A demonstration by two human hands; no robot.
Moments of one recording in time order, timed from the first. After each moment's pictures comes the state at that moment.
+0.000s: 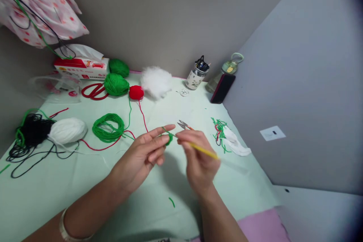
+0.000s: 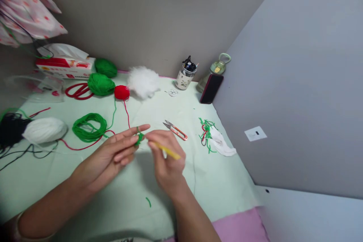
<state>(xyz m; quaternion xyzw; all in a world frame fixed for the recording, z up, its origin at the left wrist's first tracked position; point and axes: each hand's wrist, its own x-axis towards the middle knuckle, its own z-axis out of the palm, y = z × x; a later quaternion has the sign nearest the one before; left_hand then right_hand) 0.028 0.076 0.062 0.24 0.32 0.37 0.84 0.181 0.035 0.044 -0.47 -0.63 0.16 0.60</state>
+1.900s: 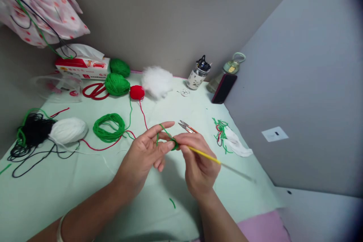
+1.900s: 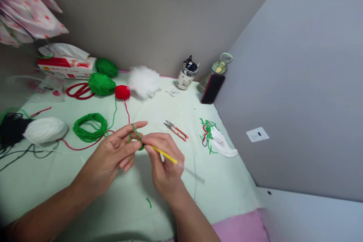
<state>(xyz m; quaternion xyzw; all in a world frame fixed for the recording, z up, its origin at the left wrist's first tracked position) 0.033 0.068 0.061 0.32 0.34 0.41 0.78 0.173 0.034 0.042 -0.45 -0.66 0.12 0.59</state>
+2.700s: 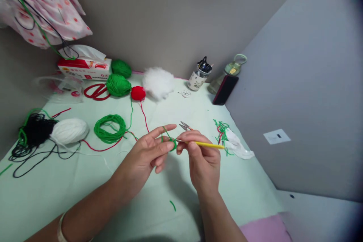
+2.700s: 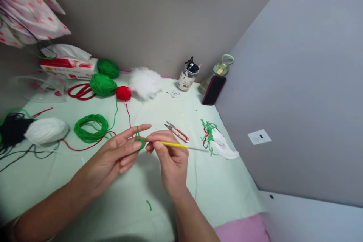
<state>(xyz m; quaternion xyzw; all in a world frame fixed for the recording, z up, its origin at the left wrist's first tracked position) 0.027 0.077 0.061 0.28 0.31 0.36 0.83 0.180 0.043 0.043 -0.40 -0.48 0.41 0.67</state>
